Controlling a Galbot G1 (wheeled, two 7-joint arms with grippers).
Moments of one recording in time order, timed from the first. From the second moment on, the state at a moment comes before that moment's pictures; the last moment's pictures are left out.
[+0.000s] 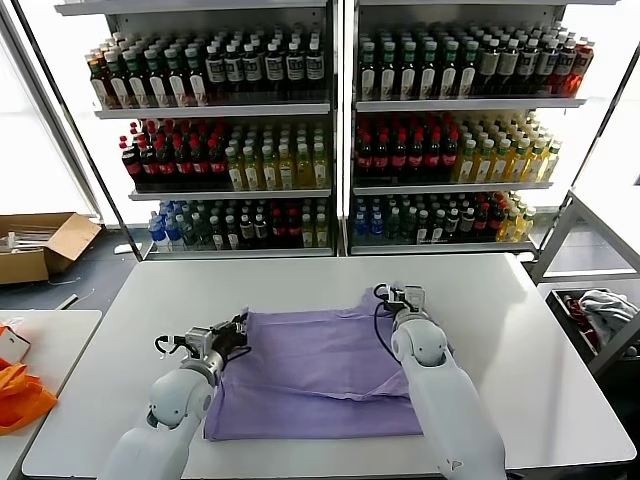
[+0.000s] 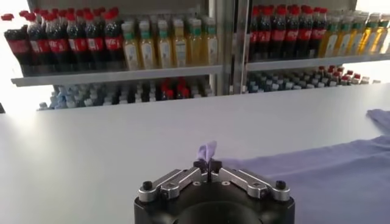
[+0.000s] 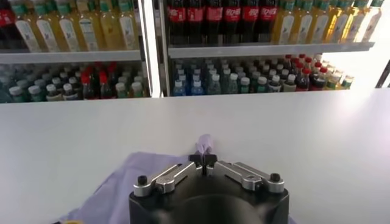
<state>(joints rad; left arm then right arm) 1.00 -1.20 -0.31 -1.63 -0.39 0.44 -0.06 -0.70 1.43 0.27 1.38 0.36 -0.55 0.30</state>
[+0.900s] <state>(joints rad) 1.24 -1.19 -0.37 -1.85 -0.22 0.36 -0.03 -1.08 1.39 0.34 1.90 0.40 -0.56 0.41</state>
